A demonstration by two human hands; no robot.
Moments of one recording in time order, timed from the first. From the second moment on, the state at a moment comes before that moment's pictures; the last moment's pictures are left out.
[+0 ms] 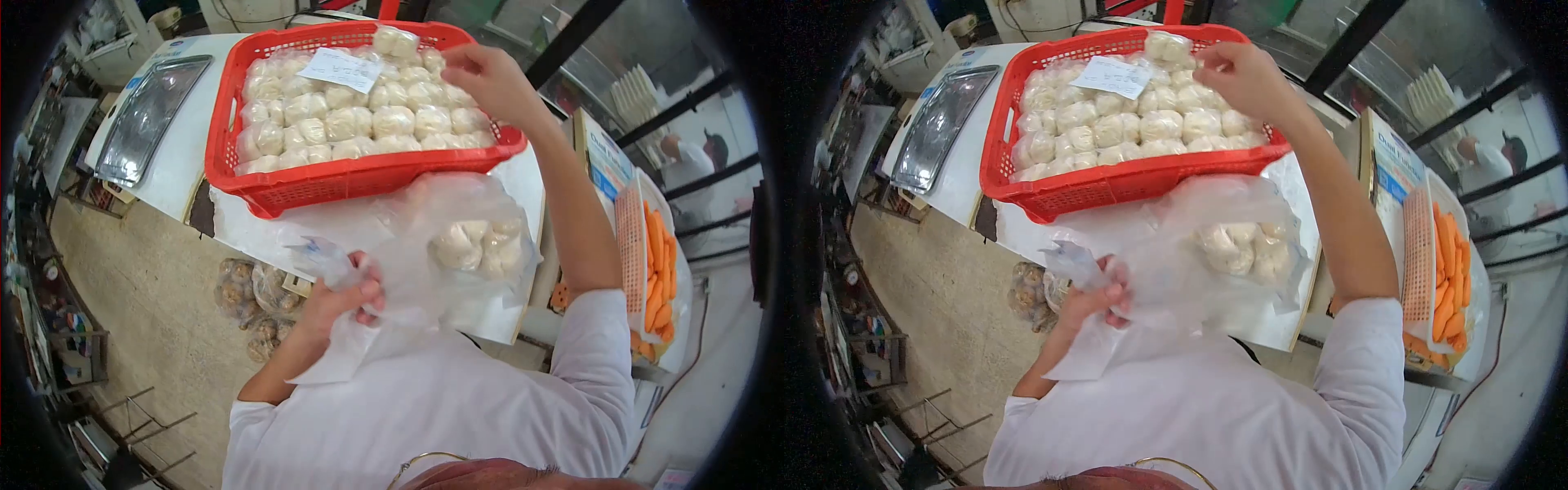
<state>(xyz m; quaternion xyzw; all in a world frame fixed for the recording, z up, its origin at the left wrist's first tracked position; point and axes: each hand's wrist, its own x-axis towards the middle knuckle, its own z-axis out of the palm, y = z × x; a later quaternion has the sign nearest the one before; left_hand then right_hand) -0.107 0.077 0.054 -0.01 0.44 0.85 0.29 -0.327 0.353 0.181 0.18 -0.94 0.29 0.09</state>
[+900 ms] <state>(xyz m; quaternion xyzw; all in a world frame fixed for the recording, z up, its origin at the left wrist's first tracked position) -0.114 0.112 0.107 0.04 0.35 0.91 0.24 -0.164 0.374 0.163 0.27 -0.77 0.56 -0.18</state>
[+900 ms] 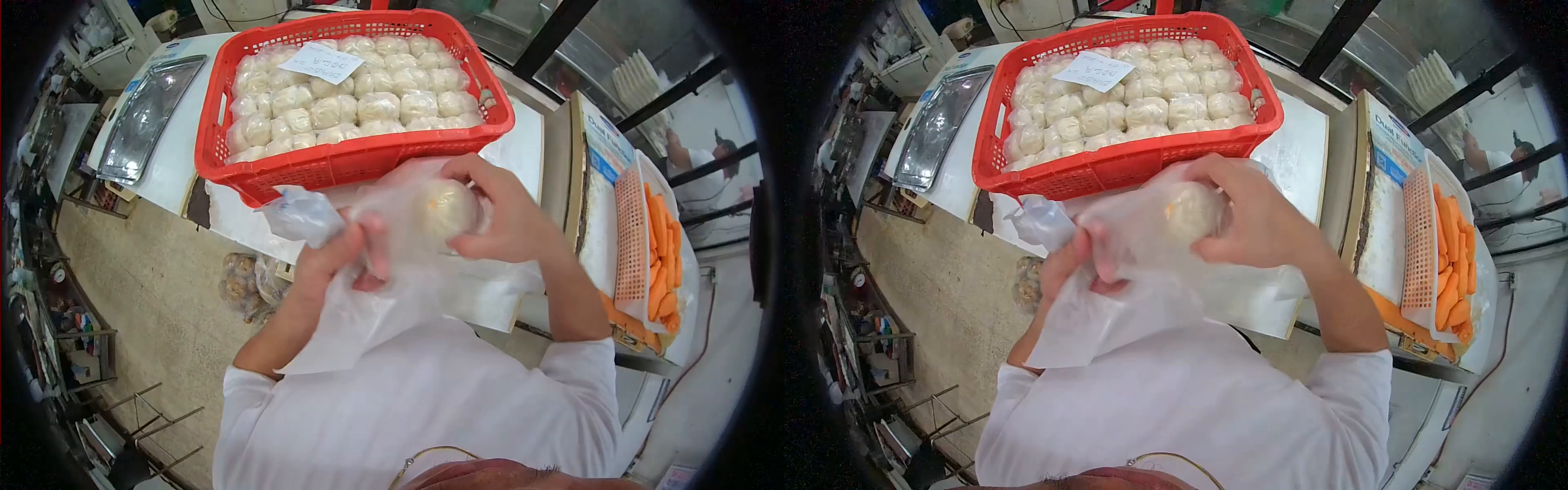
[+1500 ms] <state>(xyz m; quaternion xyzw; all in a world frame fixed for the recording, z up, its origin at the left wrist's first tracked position) -0.116 0.105 0.087 0.03 0.45 0.82 0.36 -0.169 0.465 0.128 0.06 -1.00 0.01 -0.05</state>
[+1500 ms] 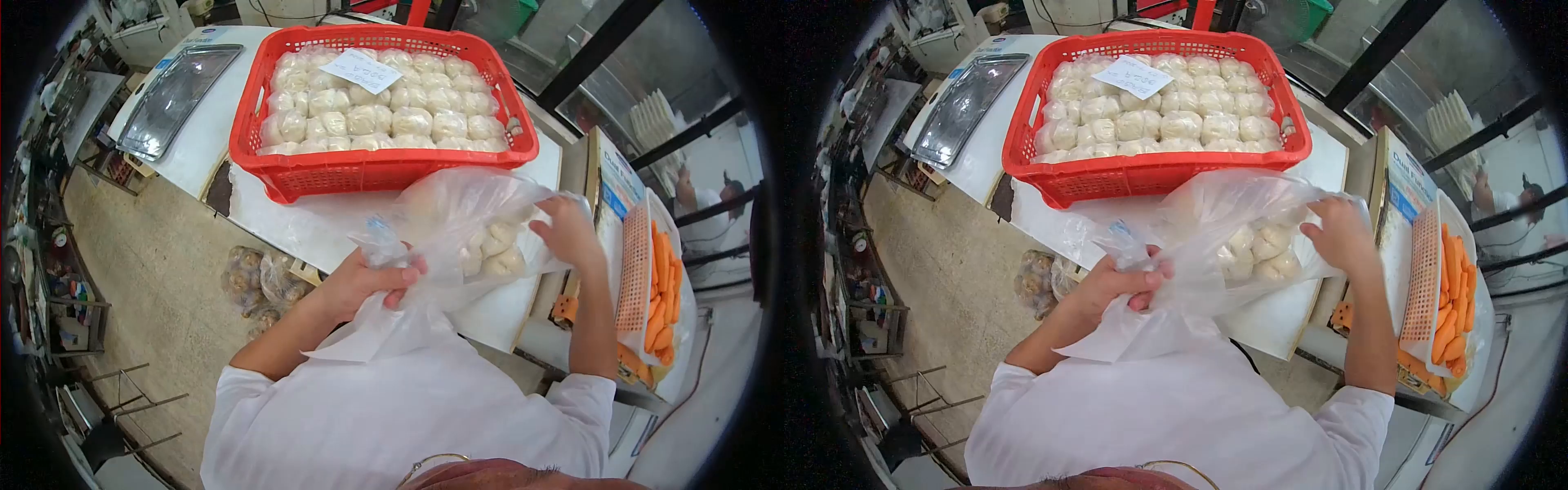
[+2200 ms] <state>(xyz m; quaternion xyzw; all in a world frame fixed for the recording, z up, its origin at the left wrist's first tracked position) -0.130 0.089 0.052 -0.07 0.37 0.87 0.31 -0.431 0.248 0.087 0.33 -0.94 -0.12 -0.01</state>
